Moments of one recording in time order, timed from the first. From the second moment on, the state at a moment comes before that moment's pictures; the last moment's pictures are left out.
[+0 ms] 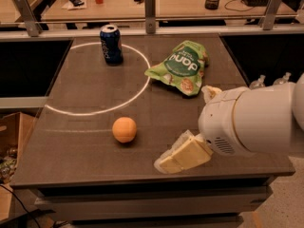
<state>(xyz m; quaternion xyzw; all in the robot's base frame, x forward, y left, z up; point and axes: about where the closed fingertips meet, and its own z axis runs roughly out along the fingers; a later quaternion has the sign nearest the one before) 0.393 -0.069 0.908 -0.45 0.80 0.08 0.38</state>
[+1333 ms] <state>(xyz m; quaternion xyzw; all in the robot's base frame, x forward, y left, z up) 0.393 -0.009 0.863 -0.36 0.82 0.11 0.43</state>
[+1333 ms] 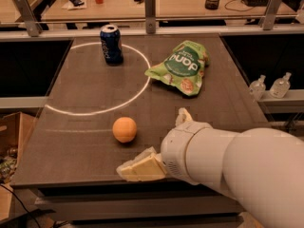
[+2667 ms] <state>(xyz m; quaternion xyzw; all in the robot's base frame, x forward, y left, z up) 0.427 0.049 0.843 -0.37 0.79 0.17 0.46</state>
